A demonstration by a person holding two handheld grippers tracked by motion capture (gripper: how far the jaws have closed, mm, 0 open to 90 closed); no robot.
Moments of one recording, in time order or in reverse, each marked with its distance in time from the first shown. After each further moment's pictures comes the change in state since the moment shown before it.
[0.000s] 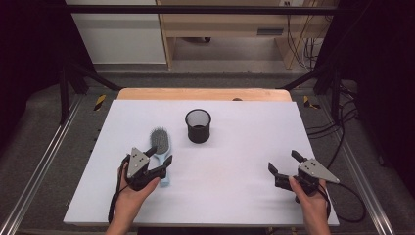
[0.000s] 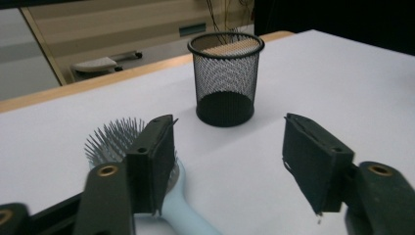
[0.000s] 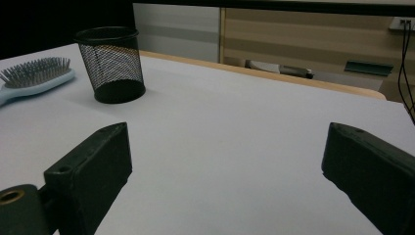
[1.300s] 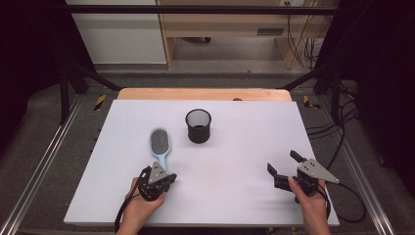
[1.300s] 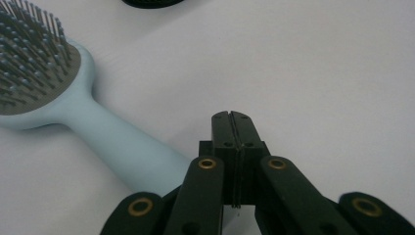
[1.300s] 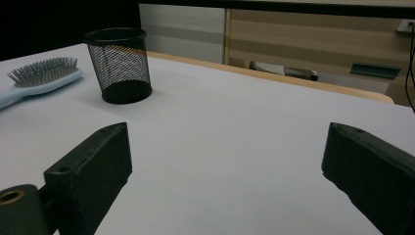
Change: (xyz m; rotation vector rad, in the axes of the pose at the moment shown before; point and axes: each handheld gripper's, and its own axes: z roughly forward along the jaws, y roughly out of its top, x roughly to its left) left arm -0.023 -0.034 0.020 0.343 -0.141 0.070; right arm 0.004 0.002 -0.001 0.001 0.021 -0.005
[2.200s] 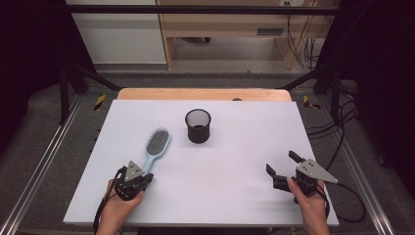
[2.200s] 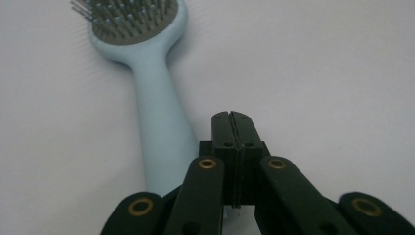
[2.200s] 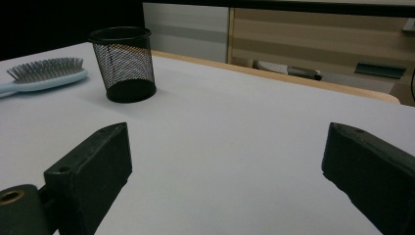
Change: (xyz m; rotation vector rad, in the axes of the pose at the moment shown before) left arm 0.052 -0.033 -0.035 0.050 0.095 -0.083; right arm 0.002 0.000 0.000 0.005 0.013 -0.004
